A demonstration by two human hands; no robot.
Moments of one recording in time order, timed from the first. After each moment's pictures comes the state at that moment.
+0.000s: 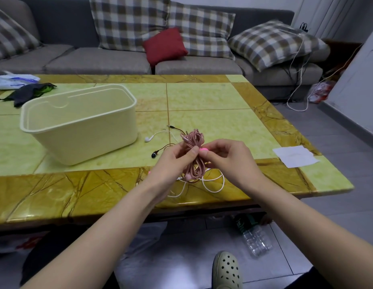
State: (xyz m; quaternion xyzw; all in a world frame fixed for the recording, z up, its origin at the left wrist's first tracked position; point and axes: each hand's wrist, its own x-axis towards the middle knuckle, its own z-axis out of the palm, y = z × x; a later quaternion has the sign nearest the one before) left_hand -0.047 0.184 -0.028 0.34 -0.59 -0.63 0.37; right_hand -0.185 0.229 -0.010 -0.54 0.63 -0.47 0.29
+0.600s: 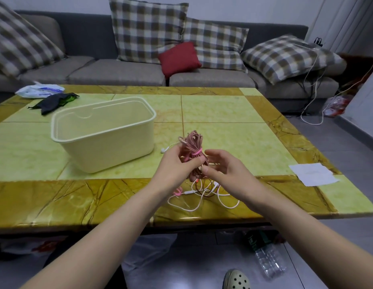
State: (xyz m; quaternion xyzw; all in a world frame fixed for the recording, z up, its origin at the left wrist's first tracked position) left_hand -0.024 0.169 -0.003 0.41 -0.63 -0.53 0.39; right_hand -0.163 0.213 -0.009 -0.55 0.60 -0.43 0.39
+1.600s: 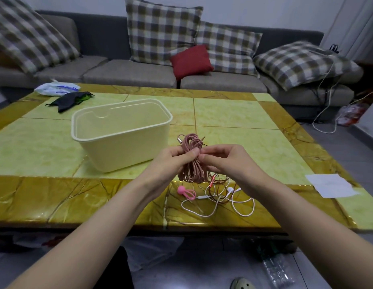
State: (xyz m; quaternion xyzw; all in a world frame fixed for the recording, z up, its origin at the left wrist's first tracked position) left_hand 0.020 0.145 0.001 0.38 -0.56 -0.64 0.37; right_hand -0.131 0.182 0.019 -0.51 0.55 -0.46 0.47
